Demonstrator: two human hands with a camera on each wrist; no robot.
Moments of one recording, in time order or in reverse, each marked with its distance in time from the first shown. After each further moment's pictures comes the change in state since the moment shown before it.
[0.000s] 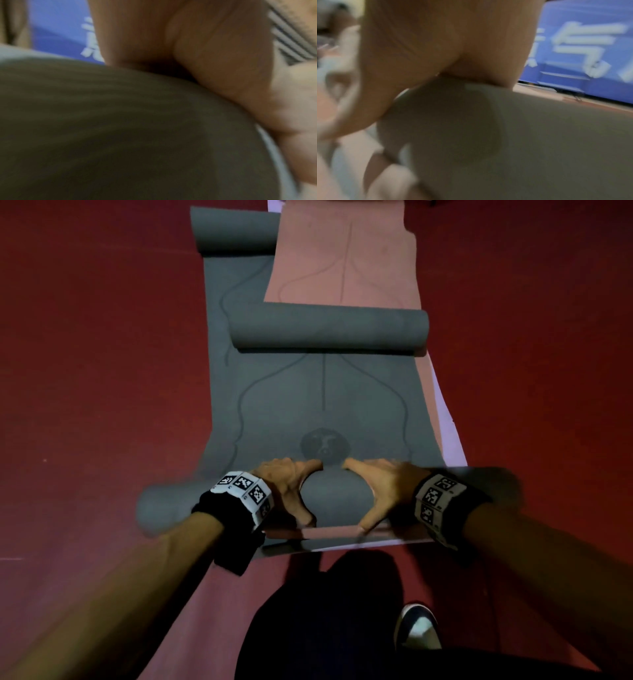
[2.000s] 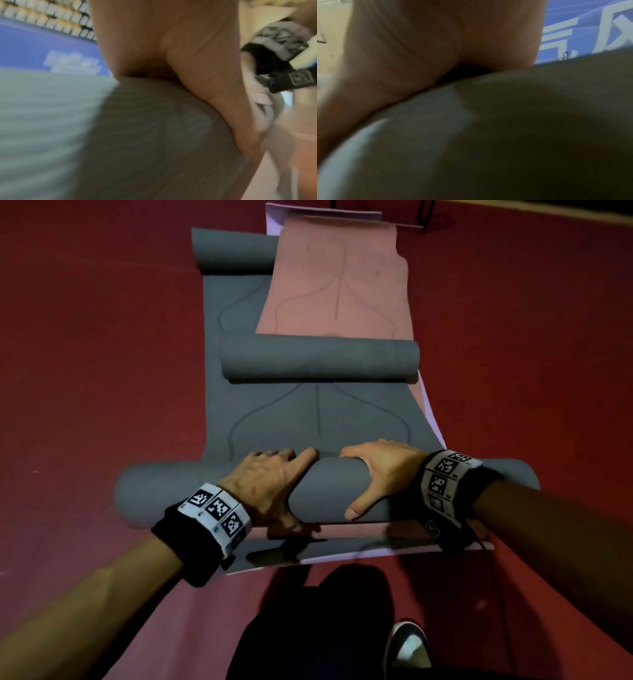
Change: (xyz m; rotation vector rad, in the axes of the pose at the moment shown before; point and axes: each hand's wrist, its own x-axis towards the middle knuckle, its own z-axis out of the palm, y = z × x) left_hand -0.037 0.006 -0.029 0.230 0.290 0.142; right_hand -0.021 -0.009 -0.067 0.080 0.073 -0.039
